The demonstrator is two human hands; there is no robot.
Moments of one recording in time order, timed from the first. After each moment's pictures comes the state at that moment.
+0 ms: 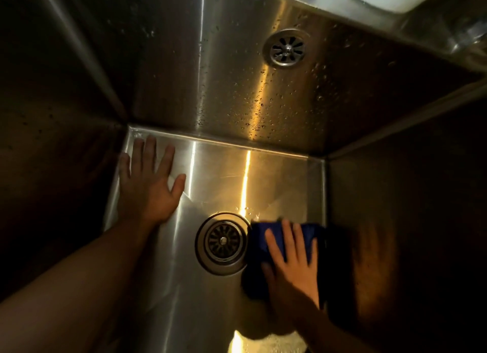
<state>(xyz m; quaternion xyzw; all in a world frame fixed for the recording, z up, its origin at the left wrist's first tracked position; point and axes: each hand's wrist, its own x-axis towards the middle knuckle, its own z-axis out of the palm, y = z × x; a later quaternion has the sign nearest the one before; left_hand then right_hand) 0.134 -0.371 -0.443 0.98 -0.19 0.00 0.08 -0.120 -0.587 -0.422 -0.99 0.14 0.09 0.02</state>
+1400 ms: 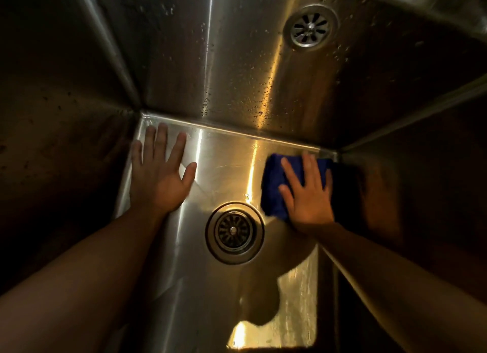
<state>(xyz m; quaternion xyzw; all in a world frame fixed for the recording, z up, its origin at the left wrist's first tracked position) 0.134 -0.368 -0.457 0.98 -0.20 0.04 0.08 -0.006 -0.647 -0.420 -0.99 0.14 0.07 0.00</state>
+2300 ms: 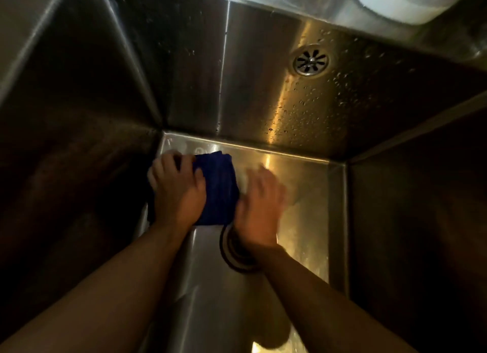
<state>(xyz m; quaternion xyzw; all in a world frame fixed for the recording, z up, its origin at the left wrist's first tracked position) 0.117 -0.378 -0.384 0.98 -0.08 -0.01 0.19 0.030 -0.512 -0.397 -0.96 0.20 -0.06 0.20</state>
